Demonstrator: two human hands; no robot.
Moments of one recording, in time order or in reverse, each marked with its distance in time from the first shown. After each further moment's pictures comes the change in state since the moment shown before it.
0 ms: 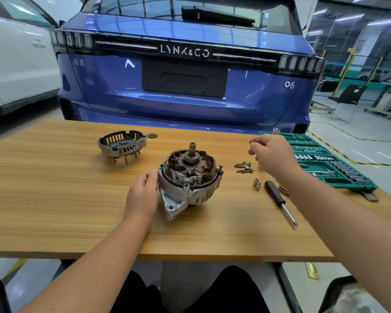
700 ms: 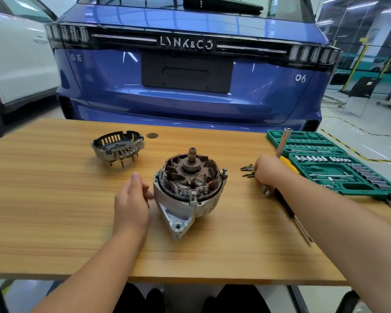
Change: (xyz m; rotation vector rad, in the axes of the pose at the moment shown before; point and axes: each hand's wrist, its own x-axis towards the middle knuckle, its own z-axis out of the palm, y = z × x) left_hand 0.014 -0.010 0.005 -0.138 0.156 -0.031; right_hand 0.071 0.066 0.055 -0.735 -0.418 0.249
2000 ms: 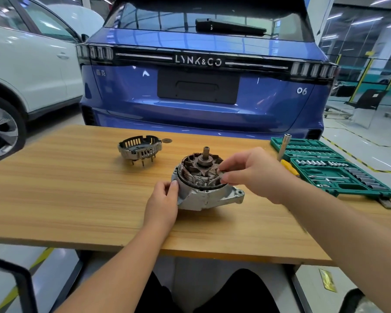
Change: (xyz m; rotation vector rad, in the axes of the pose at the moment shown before) left_hand -0.029 0.003 -0.007 0.322 -0.157 0.025; right_hand -0.194 -0.058 -0.063 0.818 -0.056 -0.534
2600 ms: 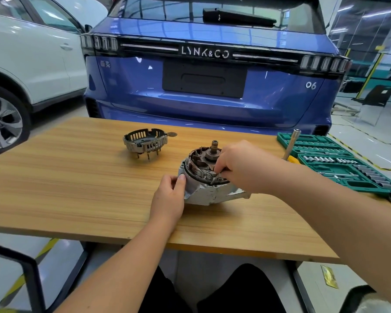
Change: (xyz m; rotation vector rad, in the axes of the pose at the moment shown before) left_hand 0.001 -0.004 0.001 -0.023 -0.003 0.026; right_hand 0.014 -0.044 0.021 -0.998 -0.181 -0.209
